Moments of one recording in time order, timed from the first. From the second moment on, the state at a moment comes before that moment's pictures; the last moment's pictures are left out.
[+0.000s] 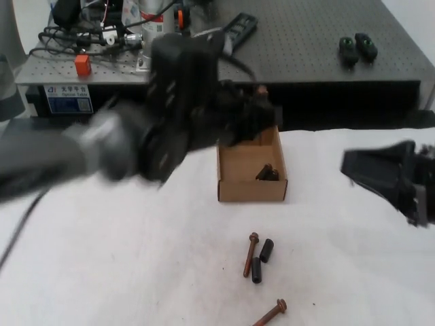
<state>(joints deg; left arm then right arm) -34.9 113.3 -86.3 12.1 7.5 -17.1 -4.3 43.7 -29.9 18.0 -35.6 21.6</state>
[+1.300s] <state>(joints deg) -32.4 113.5 -105.0 56.2 -15.2 -10.9 14.6 84.2 -51.4 36.7 -4.1 10.7</state>
